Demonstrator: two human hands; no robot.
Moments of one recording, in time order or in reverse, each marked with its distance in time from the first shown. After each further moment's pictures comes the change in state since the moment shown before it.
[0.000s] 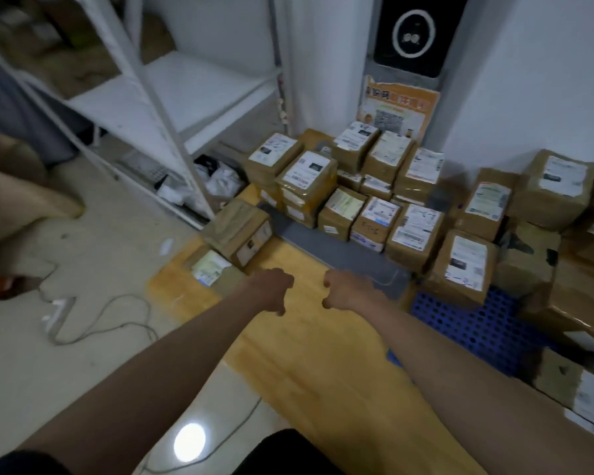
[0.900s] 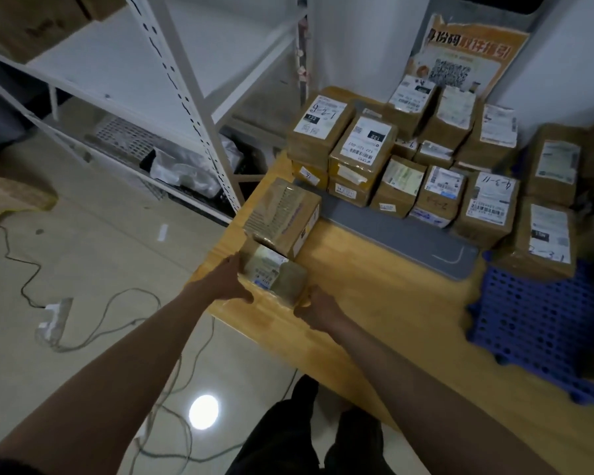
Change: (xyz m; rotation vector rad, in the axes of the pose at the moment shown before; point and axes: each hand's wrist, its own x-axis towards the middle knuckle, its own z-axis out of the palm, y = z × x) left_hand 0.038 -0.268 0.072 -0.534 0.008 -0.121; right_hand 0.095 -0.198 0.089 0.772 -0.045 0.233
